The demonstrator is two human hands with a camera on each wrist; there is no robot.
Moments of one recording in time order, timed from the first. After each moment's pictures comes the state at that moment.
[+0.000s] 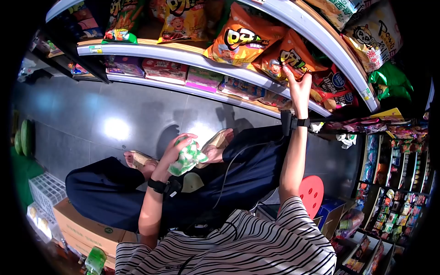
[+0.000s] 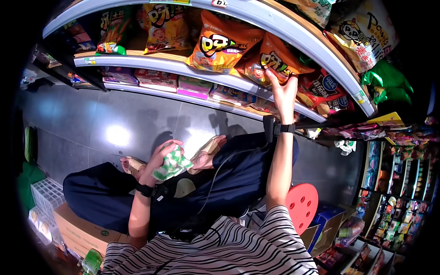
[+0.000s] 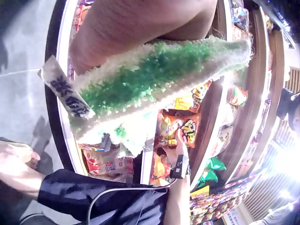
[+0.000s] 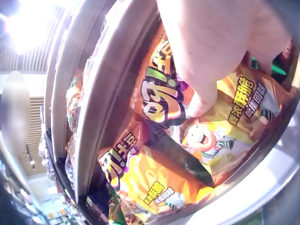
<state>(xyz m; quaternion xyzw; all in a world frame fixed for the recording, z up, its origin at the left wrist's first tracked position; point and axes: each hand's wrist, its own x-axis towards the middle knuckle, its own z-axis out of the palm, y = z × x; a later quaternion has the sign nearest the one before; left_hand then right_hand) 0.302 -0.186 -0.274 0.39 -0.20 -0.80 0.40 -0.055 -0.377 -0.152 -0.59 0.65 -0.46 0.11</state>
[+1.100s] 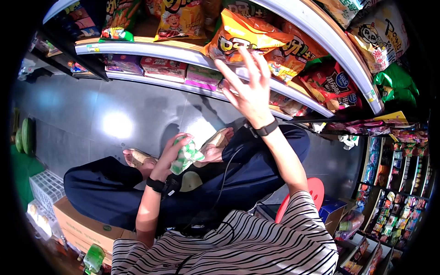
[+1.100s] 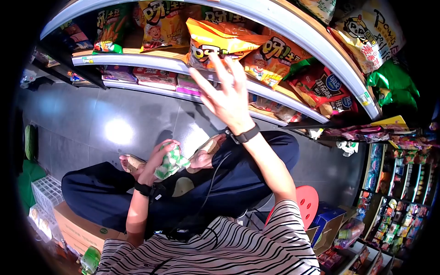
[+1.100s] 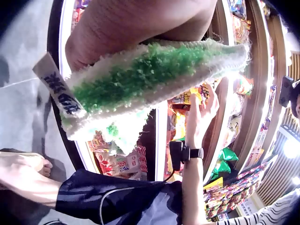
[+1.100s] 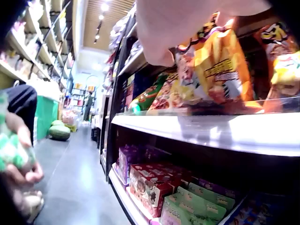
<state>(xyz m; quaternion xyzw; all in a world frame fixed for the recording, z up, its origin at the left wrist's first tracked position) 0.298 -0.183 -0.285 0.45 -0.20 -0.78 0.39 0.066 -0.344 -0.159 -0.86 0.38 -0.30 -0.17</state>
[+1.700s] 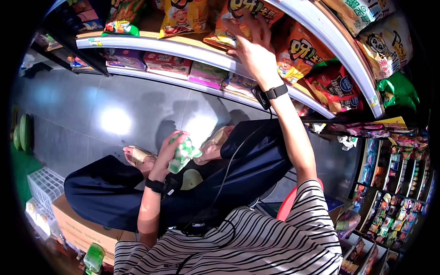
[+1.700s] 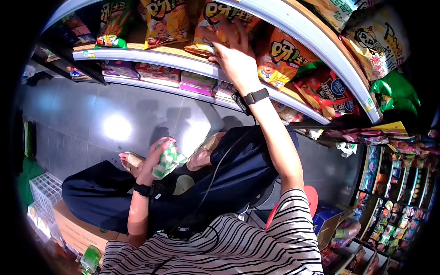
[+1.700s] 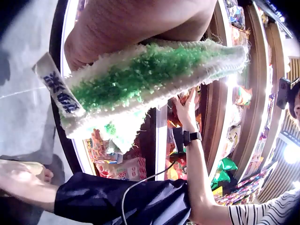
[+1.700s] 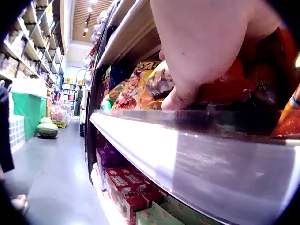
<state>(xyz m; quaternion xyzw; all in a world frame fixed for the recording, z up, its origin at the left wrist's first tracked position) 0.315 -0.179 -0.295 0.47 -0.19 -0.75 0.43 0.080 -0.436 -0.148 -0.86 0.40 -0.23 -0.21</state>
